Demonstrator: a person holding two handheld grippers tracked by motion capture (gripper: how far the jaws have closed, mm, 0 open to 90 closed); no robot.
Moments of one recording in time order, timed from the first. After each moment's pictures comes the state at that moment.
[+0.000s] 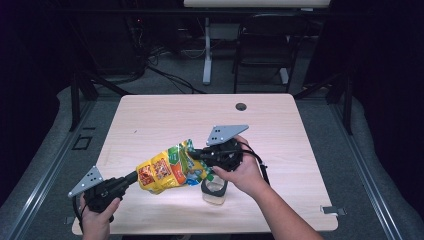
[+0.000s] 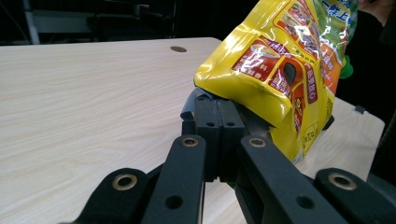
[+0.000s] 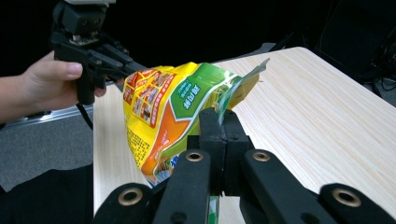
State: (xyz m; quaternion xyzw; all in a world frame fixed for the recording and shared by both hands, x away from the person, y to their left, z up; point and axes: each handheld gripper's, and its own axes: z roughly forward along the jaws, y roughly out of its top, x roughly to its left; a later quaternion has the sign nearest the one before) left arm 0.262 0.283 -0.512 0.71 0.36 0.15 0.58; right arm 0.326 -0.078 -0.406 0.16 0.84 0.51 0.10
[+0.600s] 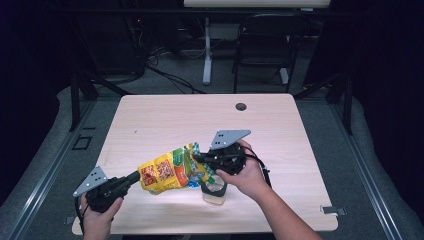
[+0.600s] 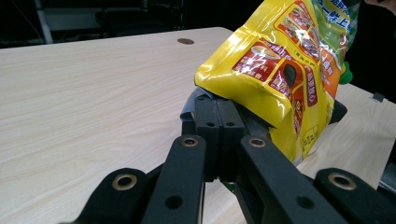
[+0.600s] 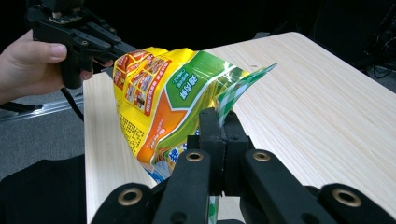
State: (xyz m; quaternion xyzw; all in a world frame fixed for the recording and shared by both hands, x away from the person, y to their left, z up) left arm 0.261 0.274 -0.507 0.73 0.36 0.18 0.56; right arm 0.325 -0.087 -0.421 0.18 0.85 0.49 0.10
